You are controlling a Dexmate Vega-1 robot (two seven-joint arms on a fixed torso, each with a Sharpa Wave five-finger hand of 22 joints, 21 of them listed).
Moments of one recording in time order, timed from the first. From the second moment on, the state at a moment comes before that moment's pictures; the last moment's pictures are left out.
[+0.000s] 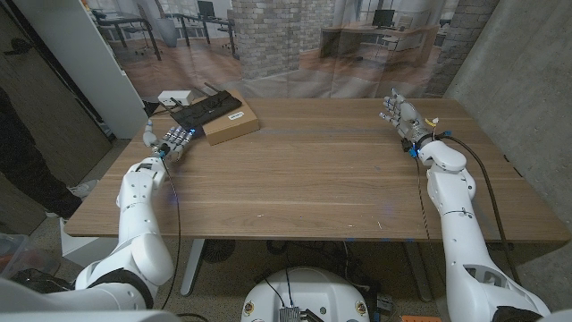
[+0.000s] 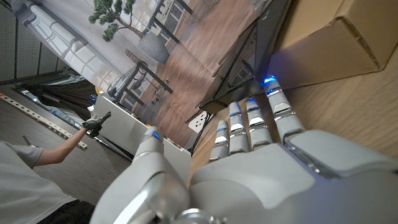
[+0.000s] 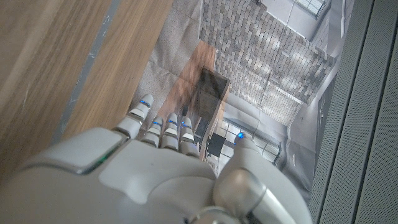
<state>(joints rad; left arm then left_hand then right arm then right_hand) 0.63 0.09 -0.62 -1.08 -0.78 0.40 -0.08 0.21 -0.02 0.41 -0.14 0.18 0.13 0.13 0.21 0.18 0.31 0.16 0.27 0.20 0.27 0.15 0.22 0.18 0.32 0.22 0.47 0.19 -0.84 -0.08 0.25 -1.45 0.01 0.00 0.42 0.15 0.08 0.21 -0.01 0.21 0.13 0.06 0.19 0.19 0.11 0.09 0.19 0.19 -0.01 0.04 0.19 0.18 0.21 0.02 0.19 0.17</state>
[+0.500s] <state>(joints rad) 0.62 0.07 -0.63 -1.08 -0.77 0.45 -0.02 0.18 -0.05 0.38 -0.13 0.18 0.15 0.13 0.20 0.18 0.35 0.17 0.28 0.20 0.30 0.16 0.22 0.18 0.35 0.22 0.47 0.19 -0.86 -0.08 0.26 -1.49 0.02 0.00 0.42 0.15 0.08 0.21 -0.01 0.21 0.13 0.06 0.19 0.19 0.11 0.08 0.19 0.19 0.00 0.05 0.19 0.18 0.21 0.02 0.19 0.17</state>
